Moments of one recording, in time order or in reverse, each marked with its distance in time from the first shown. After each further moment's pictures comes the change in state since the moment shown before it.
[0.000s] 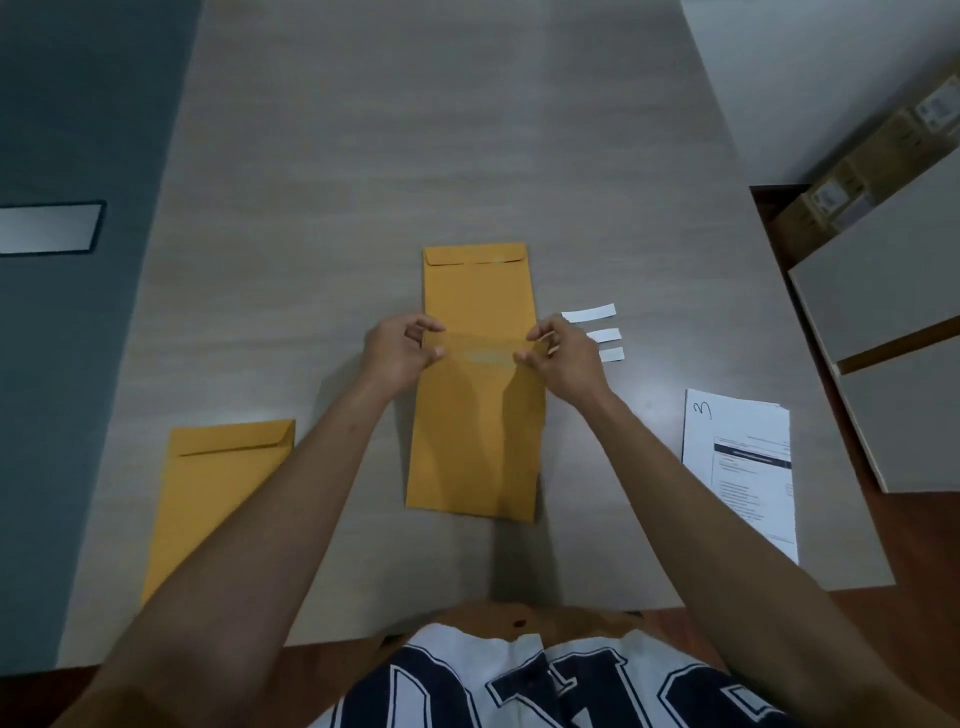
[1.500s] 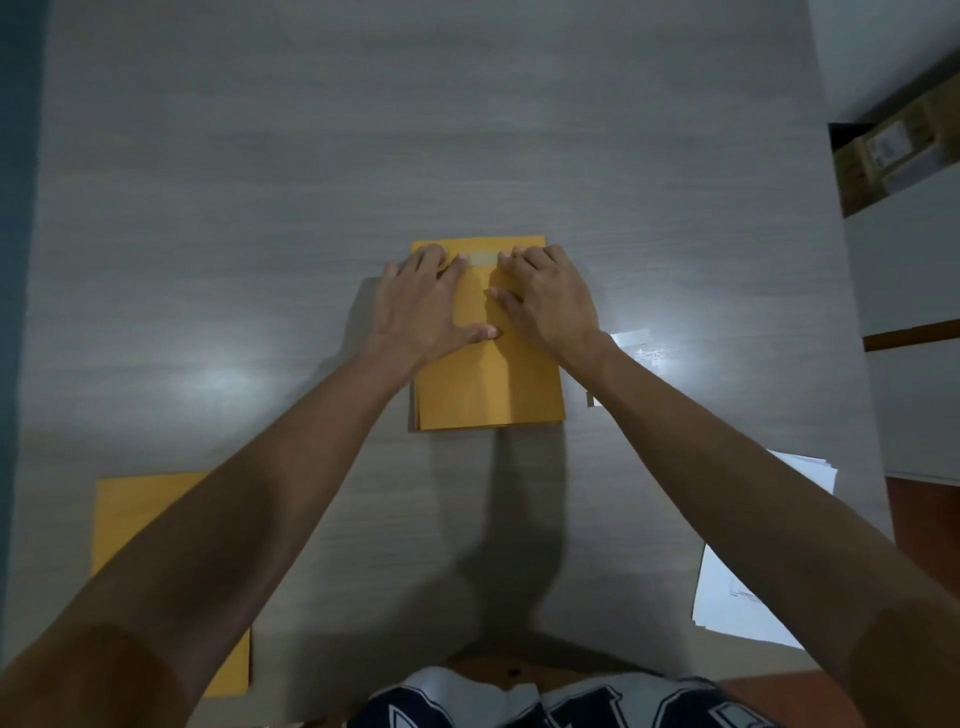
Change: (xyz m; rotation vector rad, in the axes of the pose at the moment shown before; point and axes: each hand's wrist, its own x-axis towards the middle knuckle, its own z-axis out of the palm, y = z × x) left_hand 0.132 0.001 0.039 0.846 -0.059 0.336; right_hand 0.162 -0.004 0.042 -0.802 -0.041 -0.539
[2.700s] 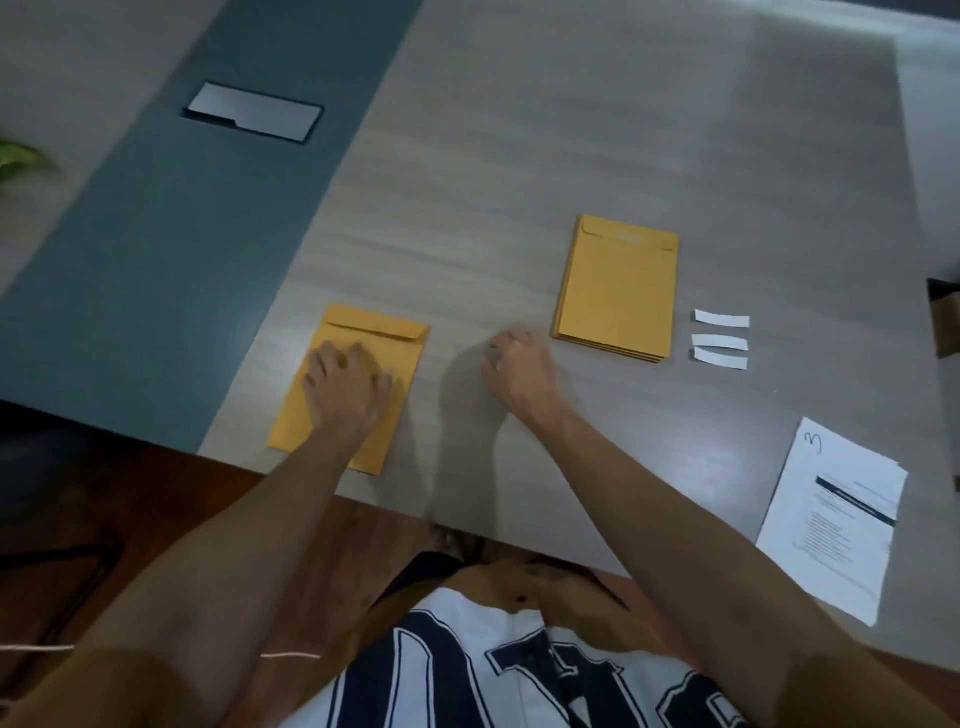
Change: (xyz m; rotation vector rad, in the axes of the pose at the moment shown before) left_hand -0.356 -0.118 0.037 -0.171 0.067 -0.820; right_hand -0.165 -0.239 0.016 0.261 -0.128 -0.045
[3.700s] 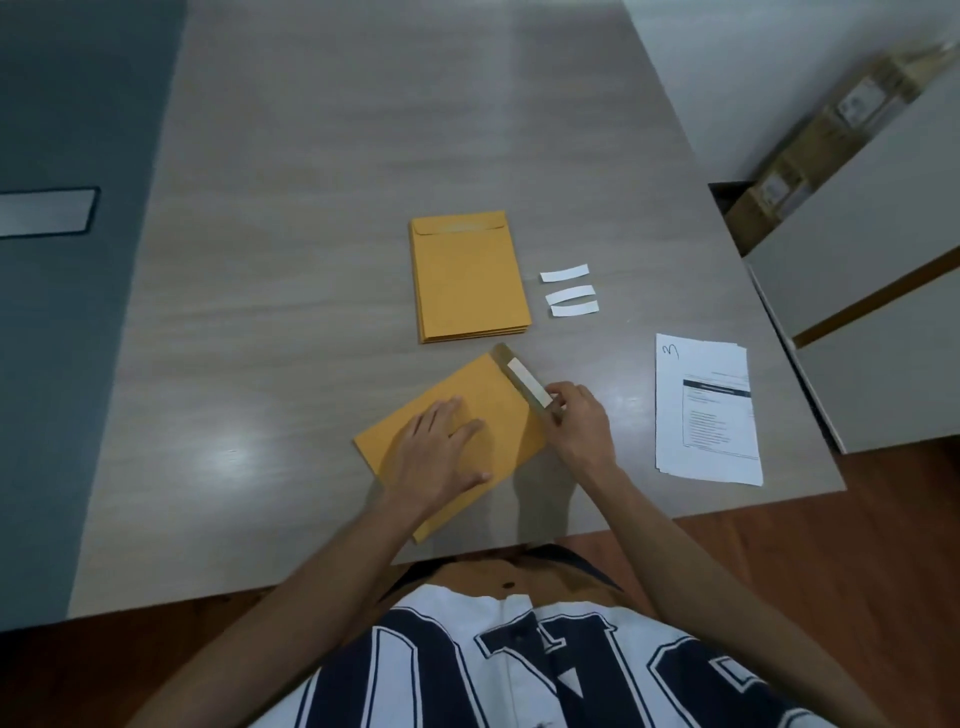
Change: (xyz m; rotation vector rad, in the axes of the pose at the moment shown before) left_hand -0.099 0.162 0.044 0.134 -0.225 0.928; right_hand -0.151 0.152 -0.026 0.265 0.327 0.548
